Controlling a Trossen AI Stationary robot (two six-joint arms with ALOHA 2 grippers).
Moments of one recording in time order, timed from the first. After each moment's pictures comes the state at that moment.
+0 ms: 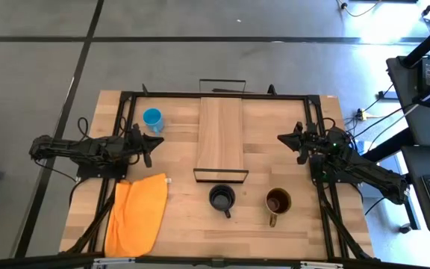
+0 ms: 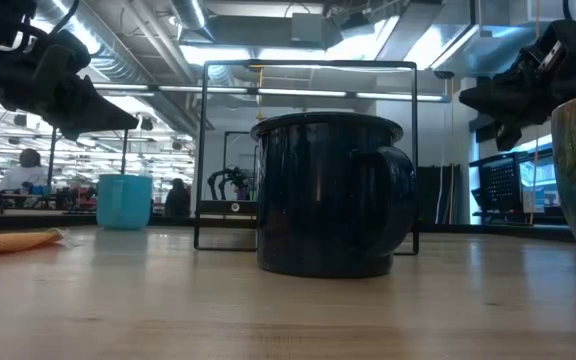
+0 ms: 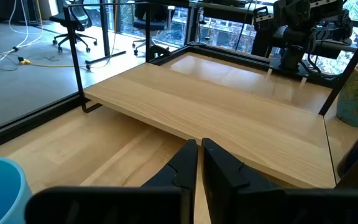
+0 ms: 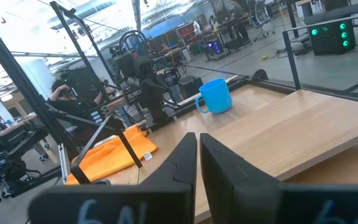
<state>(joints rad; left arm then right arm) -0.06 0.11 0.08 -0.20 -0.51 -0.24 -0.51 0.01 0.01 0.07 -0.35 0.44</state>
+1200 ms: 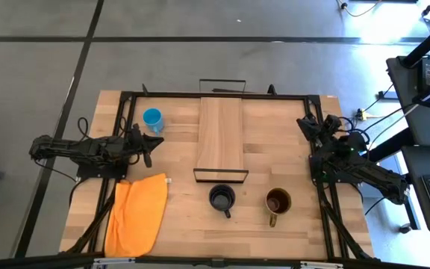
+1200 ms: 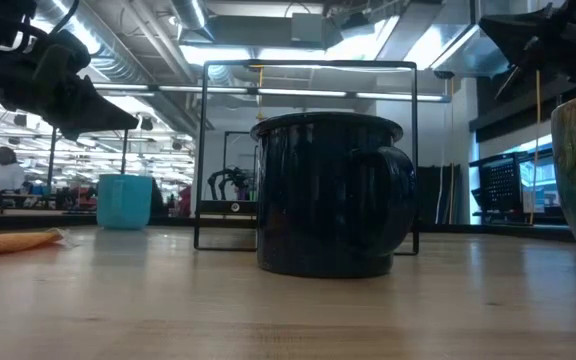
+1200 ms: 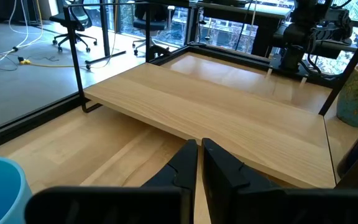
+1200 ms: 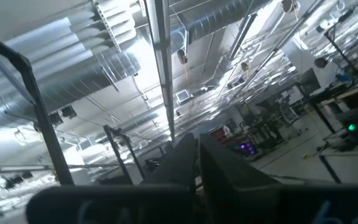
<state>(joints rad) -0.06 0.11 0.08 -0.20 -0.51 -0.24 -0.51 0.01 0.01 0.57 -0.19 0.67</state>
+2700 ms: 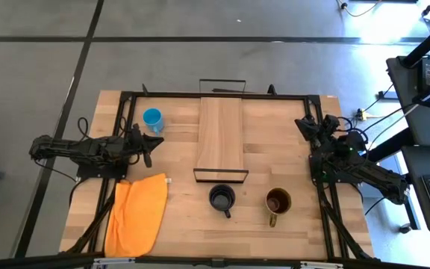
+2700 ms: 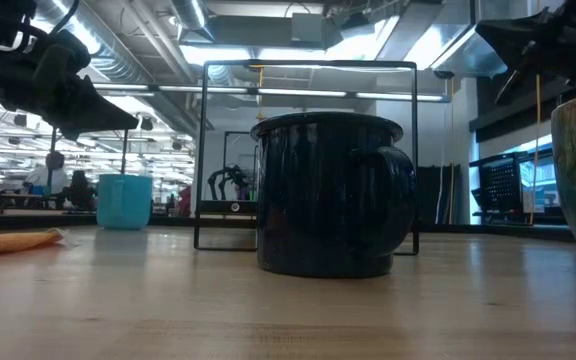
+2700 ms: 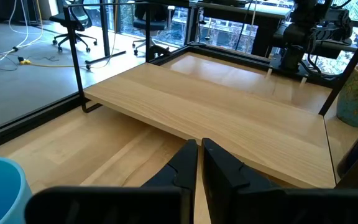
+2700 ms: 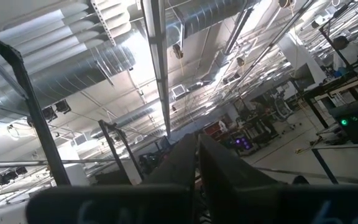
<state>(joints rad) -0.06 0.11 0.08 -0.20 -0.51 -0.24 -0.52 0.01 0.01 0.54 -0.19 0.69</state>
